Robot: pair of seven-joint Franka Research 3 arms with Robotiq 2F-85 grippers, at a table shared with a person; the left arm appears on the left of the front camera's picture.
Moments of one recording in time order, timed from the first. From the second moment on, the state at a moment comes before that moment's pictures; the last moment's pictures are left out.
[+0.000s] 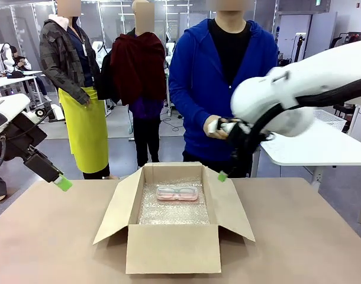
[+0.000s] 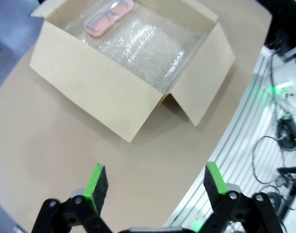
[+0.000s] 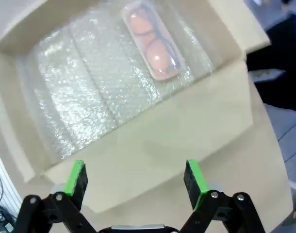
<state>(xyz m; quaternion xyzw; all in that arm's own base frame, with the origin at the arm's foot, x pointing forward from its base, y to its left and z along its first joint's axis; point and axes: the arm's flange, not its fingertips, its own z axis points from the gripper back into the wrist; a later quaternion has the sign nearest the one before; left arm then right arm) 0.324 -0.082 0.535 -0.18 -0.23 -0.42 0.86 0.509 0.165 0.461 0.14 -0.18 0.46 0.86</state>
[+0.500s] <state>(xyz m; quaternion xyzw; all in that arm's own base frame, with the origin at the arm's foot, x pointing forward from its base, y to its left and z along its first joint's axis) 0.324 -0.082 0.535 -0.18 -0.23 -0.42 0.86 0.403 0.055 0.486 0.16 -0.27 0.37 0.88</state>
